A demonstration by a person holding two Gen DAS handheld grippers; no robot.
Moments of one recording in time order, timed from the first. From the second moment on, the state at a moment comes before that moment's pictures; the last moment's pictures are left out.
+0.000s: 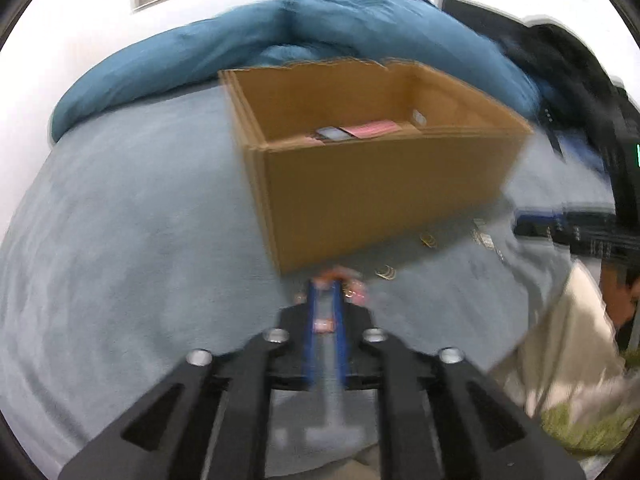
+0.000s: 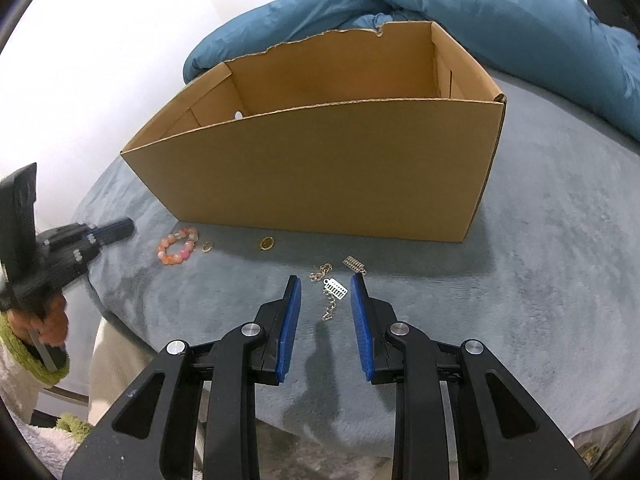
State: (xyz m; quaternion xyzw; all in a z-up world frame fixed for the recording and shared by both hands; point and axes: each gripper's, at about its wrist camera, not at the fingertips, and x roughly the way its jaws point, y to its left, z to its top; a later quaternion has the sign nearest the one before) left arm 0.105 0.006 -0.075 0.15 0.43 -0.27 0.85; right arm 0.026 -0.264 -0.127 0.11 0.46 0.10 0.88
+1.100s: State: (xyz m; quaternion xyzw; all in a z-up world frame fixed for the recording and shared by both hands) left arm 0.097 0.053 -0.089 0.19 0.44 -0.18 0.86; right arm 0.011 -0.256 -0.131 0.06 0.45 0.11 0.88
